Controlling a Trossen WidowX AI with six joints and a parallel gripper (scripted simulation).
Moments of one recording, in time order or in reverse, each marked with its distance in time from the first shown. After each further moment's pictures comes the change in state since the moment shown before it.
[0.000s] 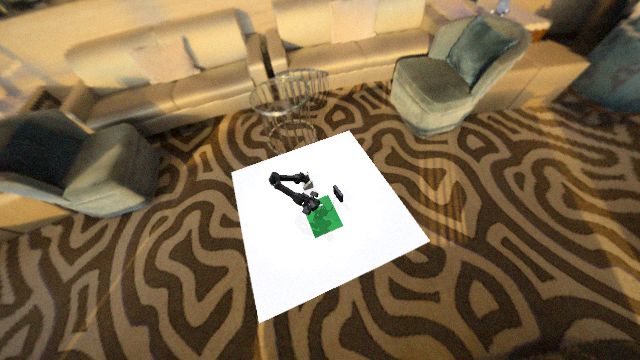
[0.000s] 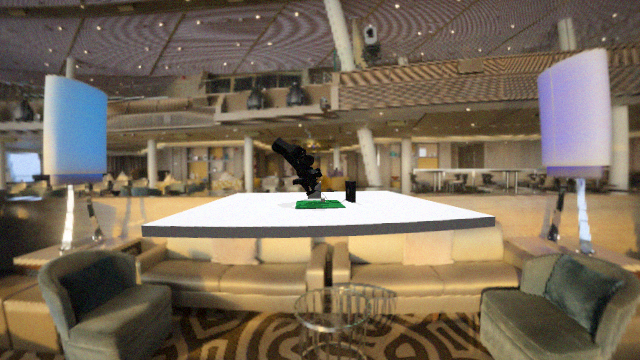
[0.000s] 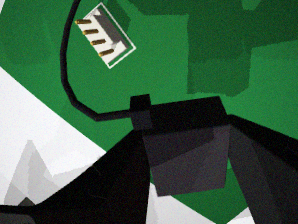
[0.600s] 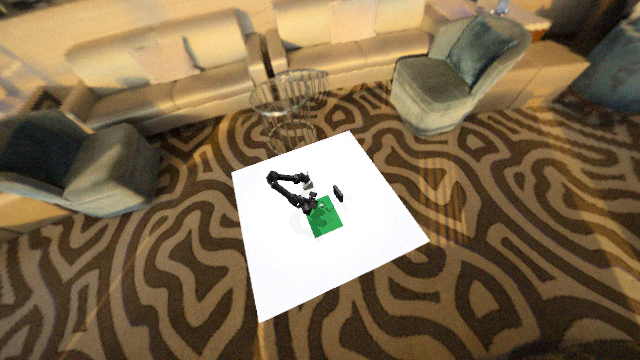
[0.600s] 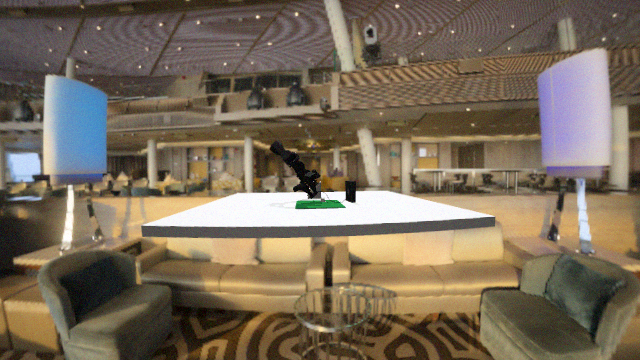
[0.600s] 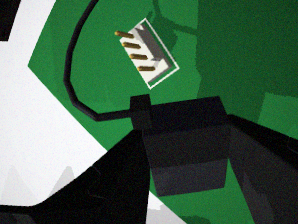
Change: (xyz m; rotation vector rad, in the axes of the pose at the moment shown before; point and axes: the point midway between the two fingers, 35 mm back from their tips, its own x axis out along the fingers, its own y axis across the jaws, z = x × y) arm 0.019 0.008 -0.004 -0.002 -0.203 0.185
